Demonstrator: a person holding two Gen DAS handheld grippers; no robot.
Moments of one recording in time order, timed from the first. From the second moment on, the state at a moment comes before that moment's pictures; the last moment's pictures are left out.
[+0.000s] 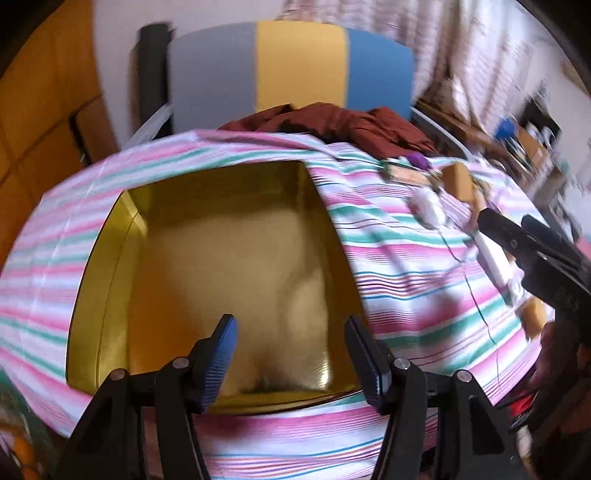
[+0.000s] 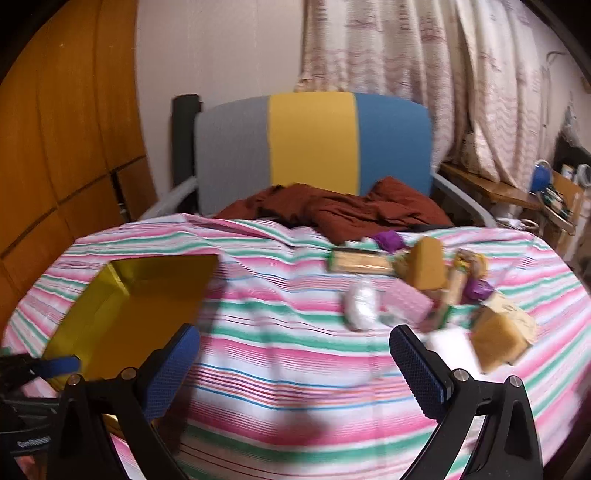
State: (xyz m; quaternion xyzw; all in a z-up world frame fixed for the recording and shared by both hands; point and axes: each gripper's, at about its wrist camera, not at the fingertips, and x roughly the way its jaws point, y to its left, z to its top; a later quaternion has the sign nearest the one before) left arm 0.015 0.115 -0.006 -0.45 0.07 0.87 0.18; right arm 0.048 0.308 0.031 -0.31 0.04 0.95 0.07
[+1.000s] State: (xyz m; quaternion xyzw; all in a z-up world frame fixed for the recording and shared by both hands) left arm 0.018 0.289 -0.028 -0.53 0.08 0.74 0.41; right arm 0.166 0.519 -0.066 -0.40 0.18 0.88 0.15
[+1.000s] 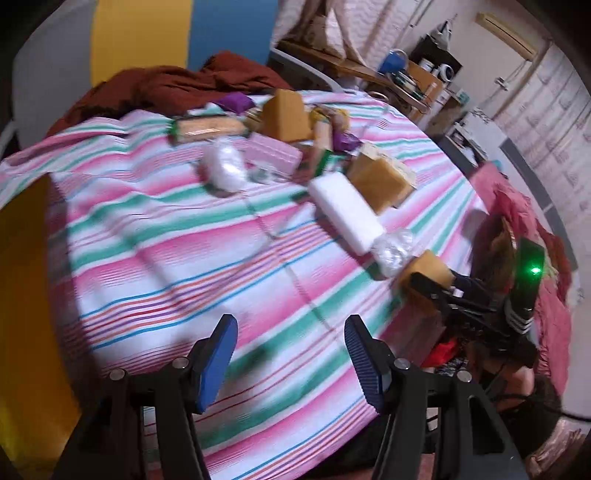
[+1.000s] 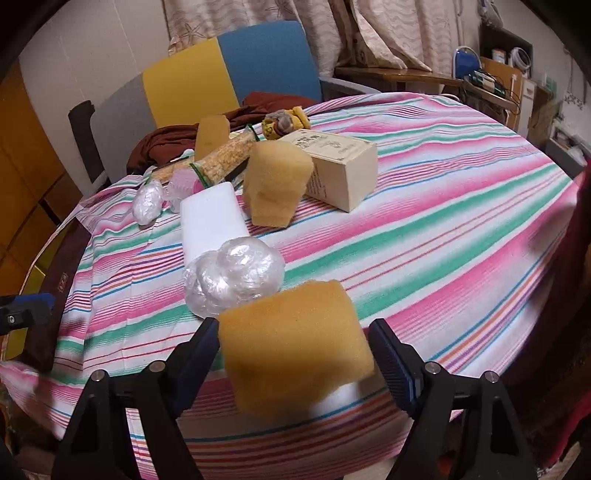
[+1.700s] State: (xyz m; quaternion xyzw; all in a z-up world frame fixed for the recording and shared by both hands) left arm 0.058 0.435 -0.047 -0.41 0.25 0.72 0.51; right arm 0.178 0.563 -0.069 -0.36 0.24 0.87 0.24
